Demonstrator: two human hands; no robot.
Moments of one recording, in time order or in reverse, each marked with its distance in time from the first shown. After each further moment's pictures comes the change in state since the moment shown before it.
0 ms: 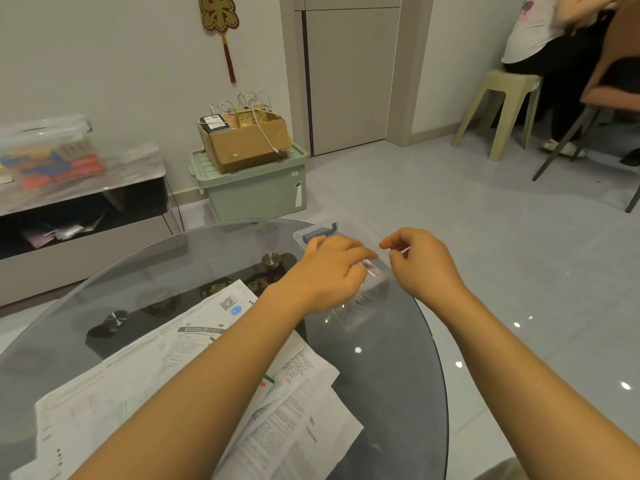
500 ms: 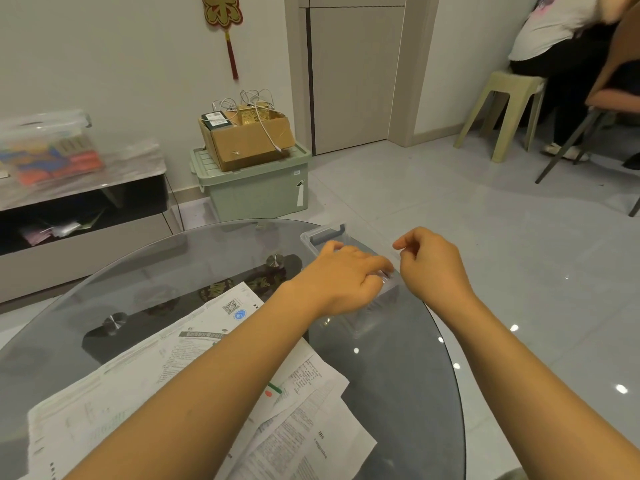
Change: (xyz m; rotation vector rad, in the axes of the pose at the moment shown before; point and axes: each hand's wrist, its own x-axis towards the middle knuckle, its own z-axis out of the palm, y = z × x) left_hand 0.009 -0.004 0.002 0.096 -0.113 0.080; right_hand 0.004 -0.006 0.009 -0.007 0.063 0.071
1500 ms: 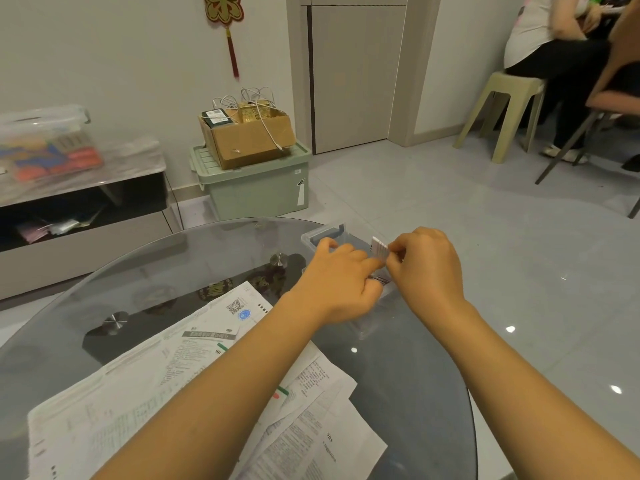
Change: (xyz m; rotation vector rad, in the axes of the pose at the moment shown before) left_hand -0.008 -0.007 0.011 0.093 0.203 -0.015; right_hand -0.004 -0.008 0.018 -0.308 0.190 -0.219
